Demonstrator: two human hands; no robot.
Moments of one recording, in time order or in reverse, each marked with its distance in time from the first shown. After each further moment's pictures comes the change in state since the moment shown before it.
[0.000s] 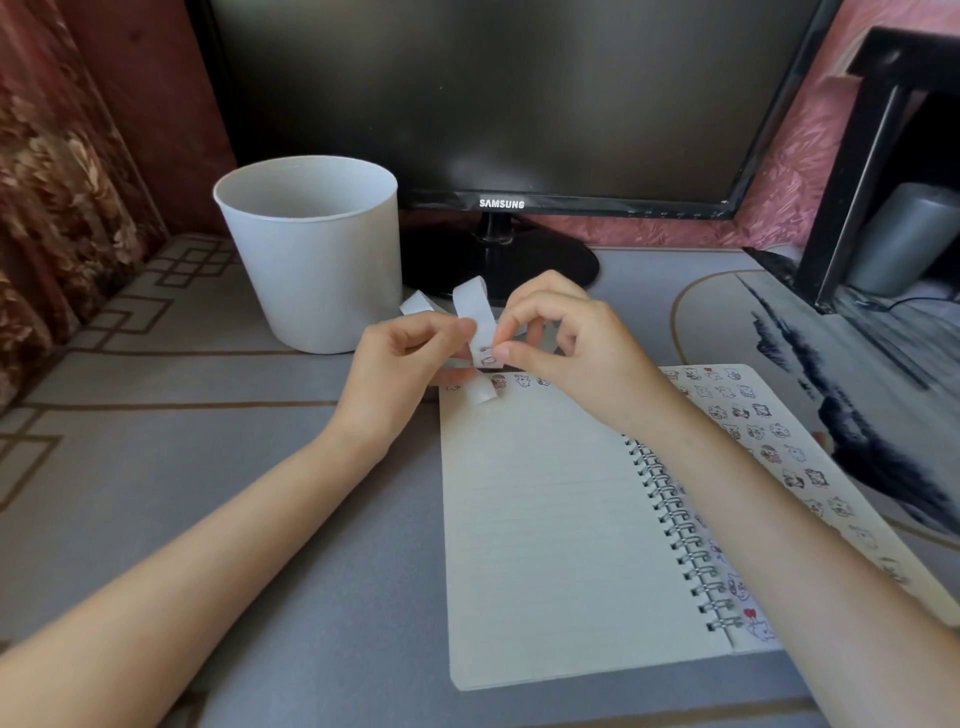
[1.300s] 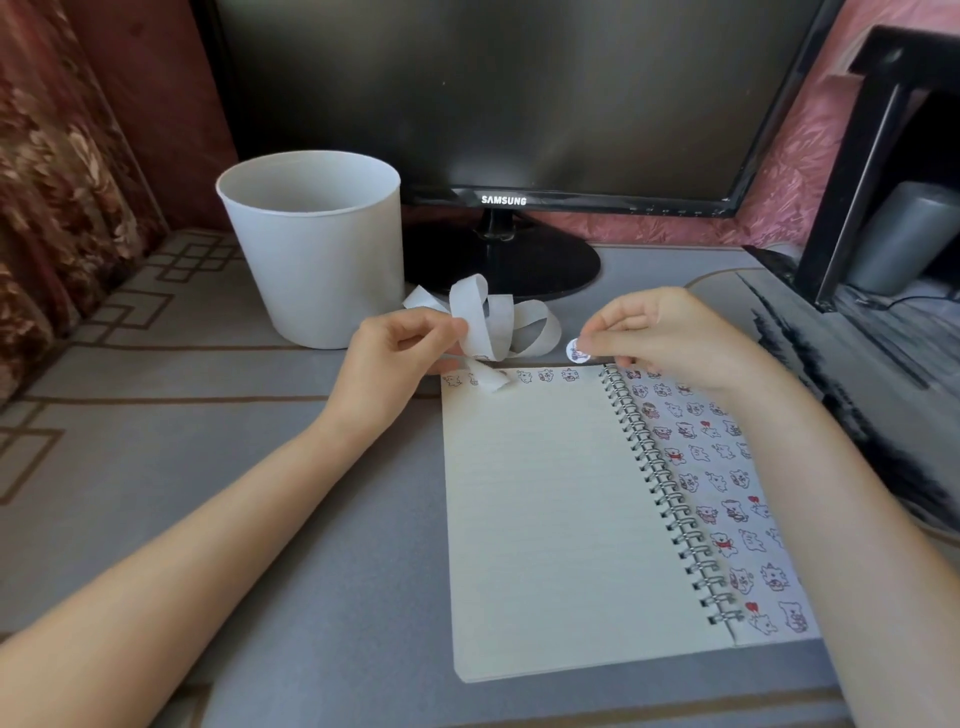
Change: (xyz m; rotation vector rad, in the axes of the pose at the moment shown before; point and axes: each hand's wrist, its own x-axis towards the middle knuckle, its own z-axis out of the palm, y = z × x) left_hand 0.009 -0.010 -0.011 0.106 -0.003 0.021; right_hand -0.006 0.011 -0.052 0.048 -0.030 0.568
